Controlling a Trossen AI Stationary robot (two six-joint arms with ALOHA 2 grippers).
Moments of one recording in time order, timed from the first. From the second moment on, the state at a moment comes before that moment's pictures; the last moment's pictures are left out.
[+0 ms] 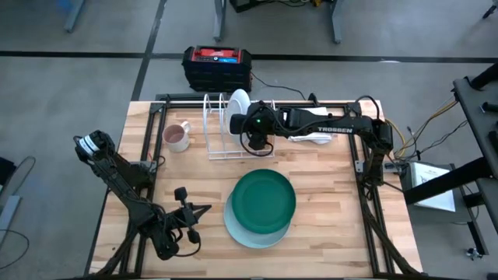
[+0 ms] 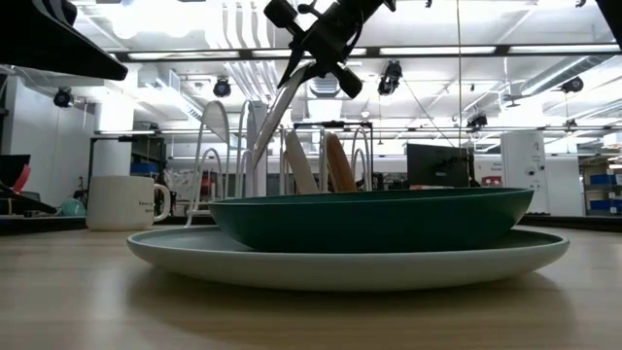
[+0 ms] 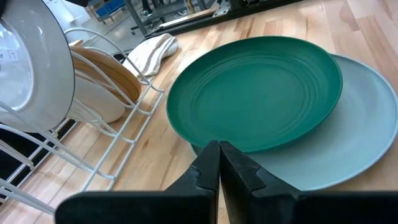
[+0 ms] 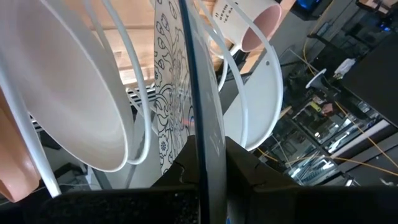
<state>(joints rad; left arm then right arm) -0.94 1.49 0.77 -0.38 -1.17 -0.72 -0.16 1.87 1.69 -0.46 0.29 -2.10</state>
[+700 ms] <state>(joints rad) -0.94 1.49 0.77 -0.40 -1.17 -0.77 -0.17 1.97 1.72 -0.42 0.37 -2.16</state>
